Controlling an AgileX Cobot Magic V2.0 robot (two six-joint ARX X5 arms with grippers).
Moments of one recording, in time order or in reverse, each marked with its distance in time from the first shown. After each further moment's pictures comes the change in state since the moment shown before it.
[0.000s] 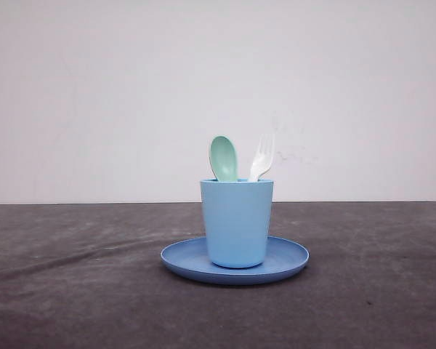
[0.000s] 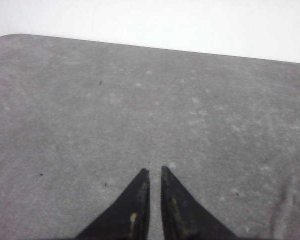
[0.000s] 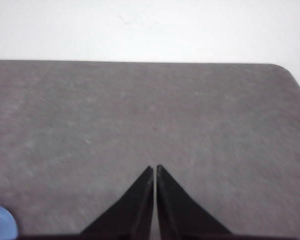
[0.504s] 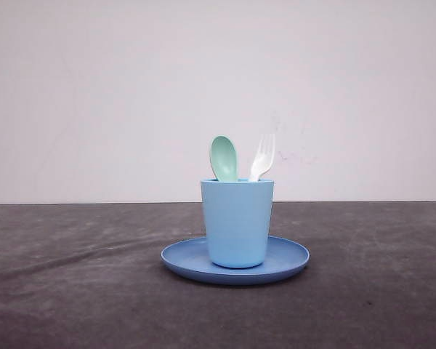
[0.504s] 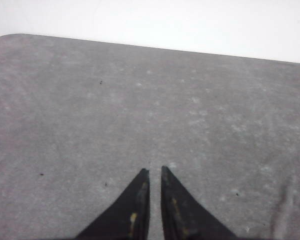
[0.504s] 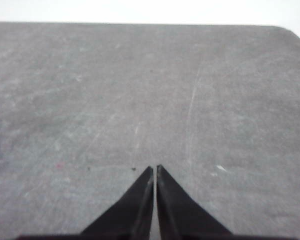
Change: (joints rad) left arm 0.000 0.000 0.000 0.000 0.000 0.000; right arm 0.000 -0.573 -0.546 0.048 -0.008 -0.008
